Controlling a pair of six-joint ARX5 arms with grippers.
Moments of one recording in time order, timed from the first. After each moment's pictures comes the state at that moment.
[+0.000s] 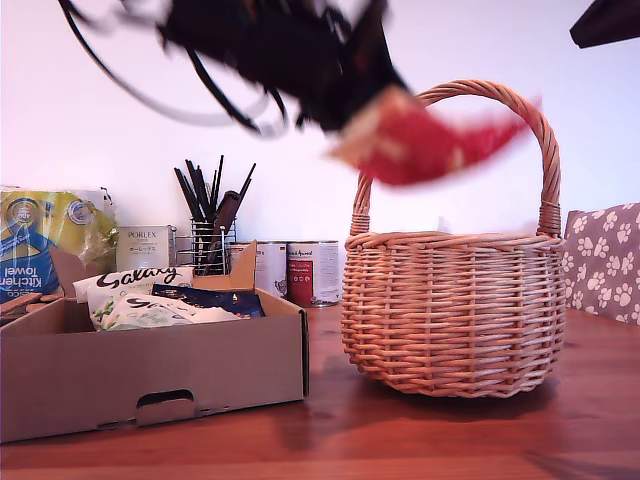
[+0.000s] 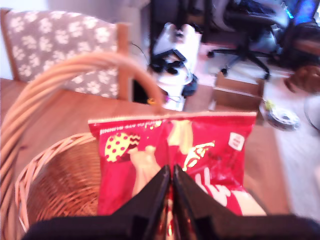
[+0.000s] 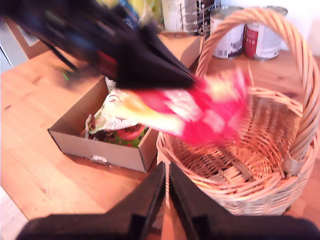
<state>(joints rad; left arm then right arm) -0.71 1.72 1.16 0.19 0.52 0.06 0.41 0.51 0.56 -0.41 -0.30 -0.04</state>
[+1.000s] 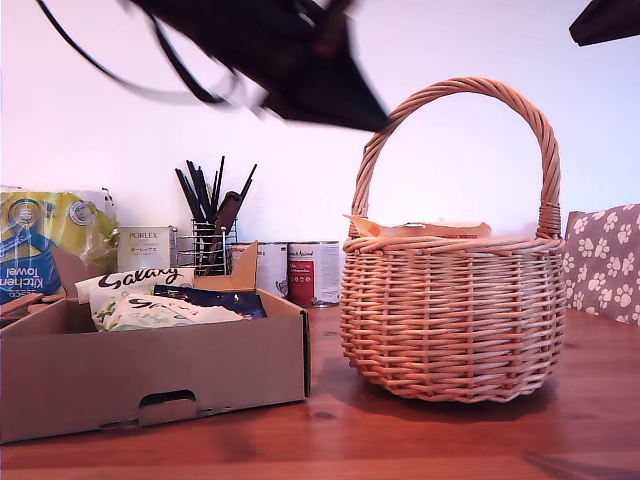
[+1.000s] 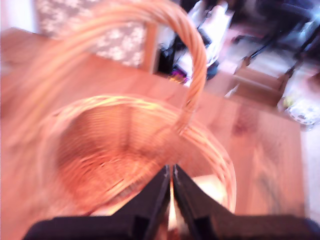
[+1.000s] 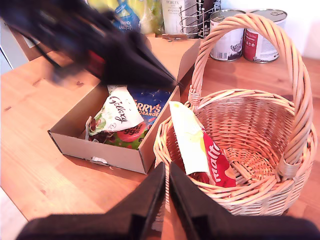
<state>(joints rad) -0.68 1.55 1.17 -0.17 0.41 0.15 0.41 0.51 0.56 -0.41 -0.30 -0.05</state>
